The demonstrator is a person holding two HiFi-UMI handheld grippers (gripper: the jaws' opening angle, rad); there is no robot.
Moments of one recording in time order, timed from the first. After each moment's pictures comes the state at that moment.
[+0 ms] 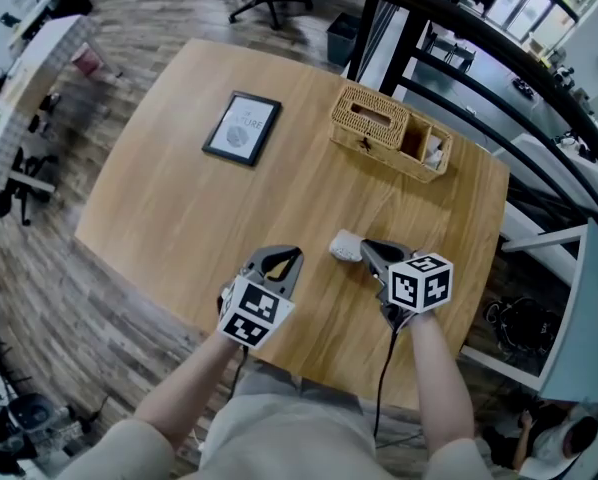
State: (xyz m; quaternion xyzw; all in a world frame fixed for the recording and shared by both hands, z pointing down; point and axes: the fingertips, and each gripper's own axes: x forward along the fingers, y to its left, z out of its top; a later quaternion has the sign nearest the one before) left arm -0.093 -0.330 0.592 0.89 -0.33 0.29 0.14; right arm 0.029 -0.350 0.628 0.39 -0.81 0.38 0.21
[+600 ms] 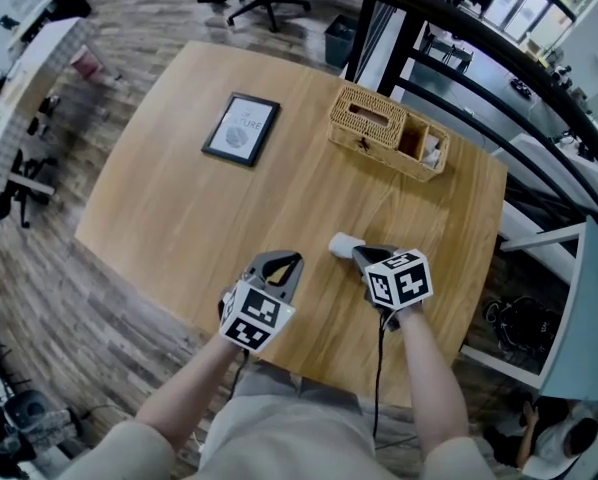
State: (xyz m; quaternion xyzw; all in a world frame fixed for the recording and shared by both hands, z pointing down) left arm -0.092 -0.316 0.597 0.89 -0.32 0.30 0.14; right arm 0.016 -0.334 0.655 0.38 -0.79 0.35 0.33
